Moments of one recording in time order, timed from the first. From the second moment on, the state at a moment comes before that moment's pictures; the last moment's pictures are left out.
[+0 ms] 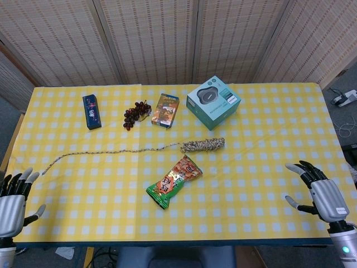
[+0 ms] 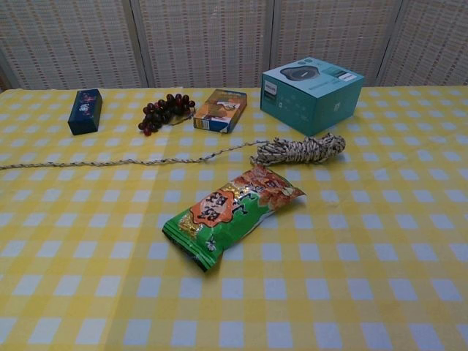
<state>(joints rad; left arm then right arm) -0.03 -1.13 -0.05 -1.78 1.47 1.56 0.33 0.12 -1.04 0.01 -1.65 -1.63 1.46 0.26</state>
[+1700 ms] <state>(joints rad) -0.01 -1.13 -0.04 -1.76 1.49 1.58 0.29 0.75 -1.28 0.22 -1.54 -1.09 0.69 -0.04</state>
